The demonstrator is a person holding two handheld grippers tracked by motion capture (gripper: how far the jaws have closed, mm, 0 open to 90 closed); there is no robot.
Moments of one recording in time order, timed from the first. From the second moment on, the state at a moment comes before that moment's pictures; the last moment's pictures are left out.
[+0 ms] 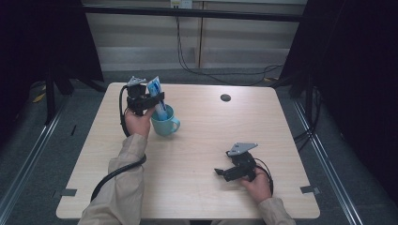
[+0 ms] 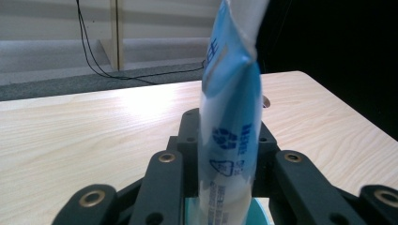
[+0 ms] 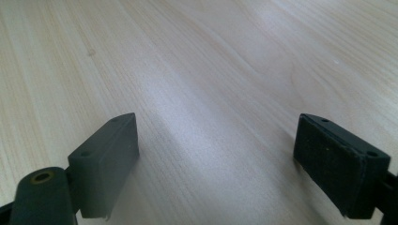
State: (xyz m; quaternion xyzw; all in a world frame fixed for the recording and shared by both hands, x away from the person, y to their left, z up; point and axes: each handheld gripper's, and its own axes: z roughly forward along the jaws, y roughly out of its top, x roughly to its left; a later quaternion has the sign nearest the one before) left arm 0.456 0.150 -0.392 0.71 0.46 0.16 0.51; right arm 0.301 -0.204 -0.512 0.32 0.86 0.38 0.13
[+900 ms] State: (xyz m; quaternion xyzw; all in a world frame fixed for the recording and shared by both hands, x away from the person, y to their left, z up) left arm 0.456 0.149 -0.402 0.71 0.47 0.16 0.50; right arm 0.301 -0.204 -0.512 0.32 0.86 0.38 0.13
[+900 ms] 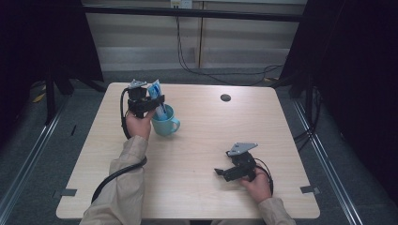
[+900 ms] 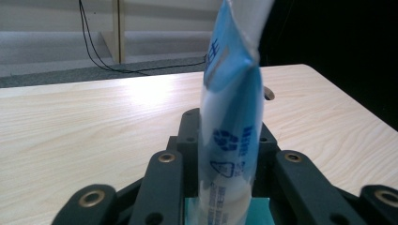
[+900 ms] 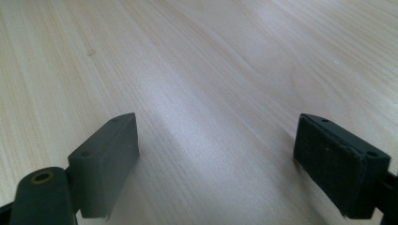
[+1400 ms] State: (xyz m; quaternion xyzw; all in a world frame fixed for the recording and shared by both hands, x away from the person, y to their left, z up) left arm 0.456 0.146 -0.405 0.71 0.46 0.16 0.50; right arm 0.301 -0.204 -0.512 0.32 0.86 0.38 0.13
